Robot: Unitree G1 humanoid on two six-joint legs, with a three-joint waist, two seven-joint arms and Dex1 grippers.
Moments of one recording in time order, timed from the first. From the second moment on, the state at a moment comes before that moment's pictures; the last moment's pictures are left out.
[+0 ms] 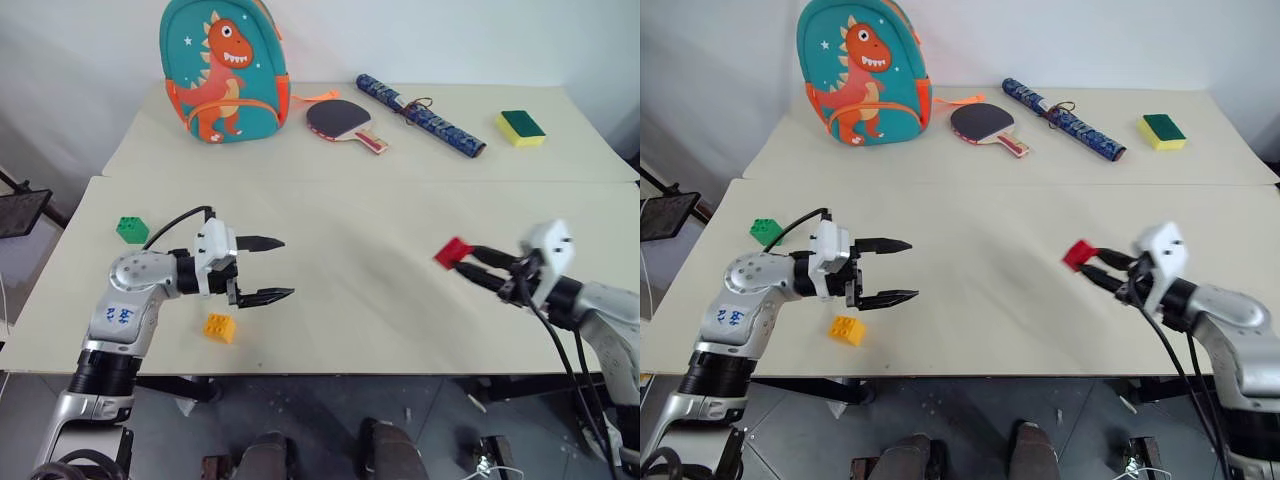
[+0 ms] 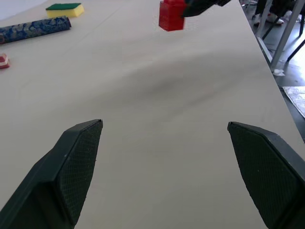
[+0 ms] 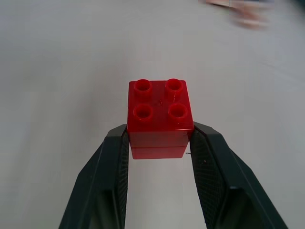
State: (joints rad) left arm -0.45 0.62 0.02 0.05 -0.39 0.18 -1.14; right arm -0.30 -0.80 -0.13 -0.06 0.46 0.37 1.03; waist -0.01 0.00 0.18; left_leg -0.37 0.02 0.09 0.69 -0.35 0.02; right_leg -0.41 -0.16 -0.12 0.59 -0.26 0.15
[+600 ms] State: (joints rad) left arm -0.30 0.65 0.17 -0.12 -0.44 0.20 -1.00; right arm -0.76 -0.61 0.21 0.58 0.25 0.00 1.50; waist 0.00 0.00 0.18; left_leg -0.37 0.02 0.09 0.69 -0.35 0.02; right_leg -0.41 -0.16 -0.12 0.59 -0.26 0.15
